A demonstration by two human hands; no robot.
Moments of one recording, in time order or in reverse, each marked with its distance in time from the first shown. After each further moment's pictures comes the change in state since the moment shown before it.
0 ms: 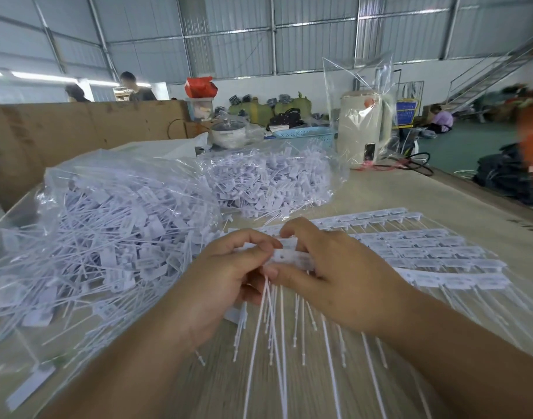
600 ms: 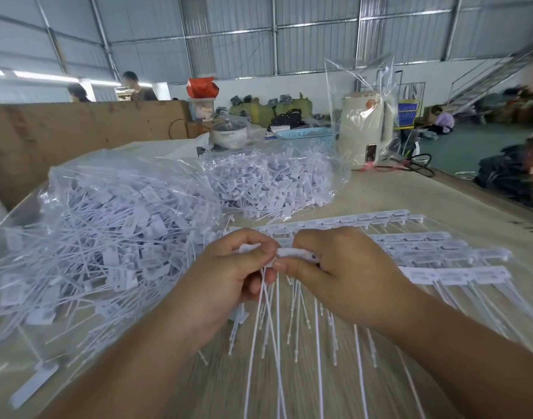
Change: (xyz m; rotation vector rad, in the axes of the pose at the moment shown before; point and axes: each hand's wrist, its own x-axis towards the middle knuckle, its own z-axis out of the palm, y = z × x) left_hand 0.002 -0.002 -0.003 -0.012 0.020 0.008; right_hand 0.004 -0.002 -0.002 -0.052 0.054 0.012
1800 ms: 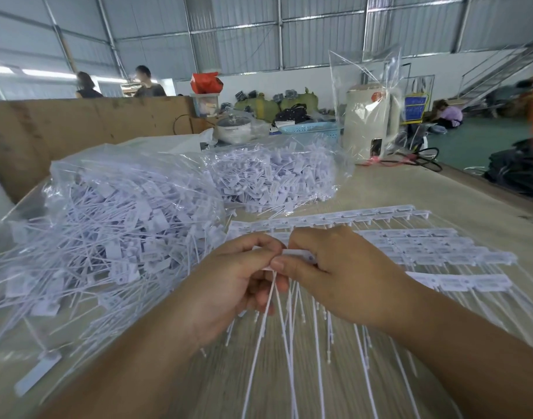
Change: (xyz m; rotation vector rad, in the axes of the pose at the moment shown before) left_hand -0.006 0.000 0.010 -0.043 -0.065 -0.103; right_hand -0.002 0.000 0.001 0.029 -0.103 0.011
